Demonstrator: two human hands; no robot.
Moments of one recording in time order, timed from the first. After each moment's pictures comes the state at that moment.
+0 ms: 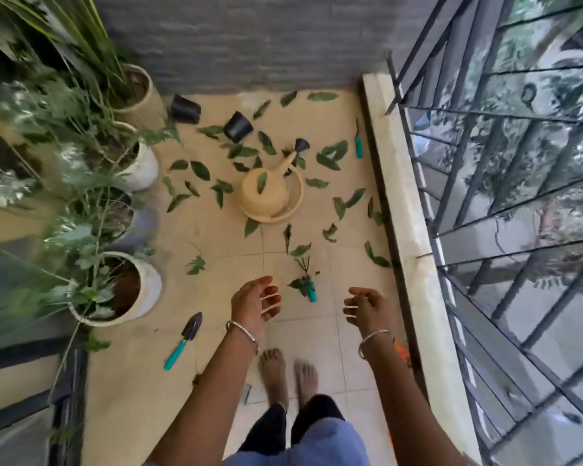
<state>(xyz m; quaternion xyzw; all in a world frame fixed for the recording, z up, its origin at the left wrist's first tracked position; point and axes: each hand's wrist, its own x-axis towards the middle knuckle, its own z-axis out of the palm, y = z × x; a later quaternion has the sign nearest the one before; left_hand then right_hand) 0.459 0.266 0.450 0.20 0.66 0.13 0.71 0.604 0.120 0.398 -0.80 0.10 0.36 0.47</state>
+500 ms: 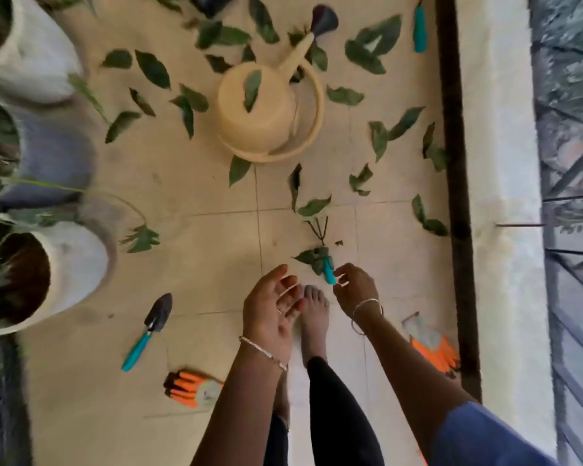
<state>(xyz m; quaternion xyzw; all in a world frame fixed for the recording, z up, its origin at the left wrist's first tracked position) 0.522 0.288 0.178 0.04 0.70 0.12 0.70 0.642 0.180 0.041 -0.87 -0.21 0.45 0.08</state>
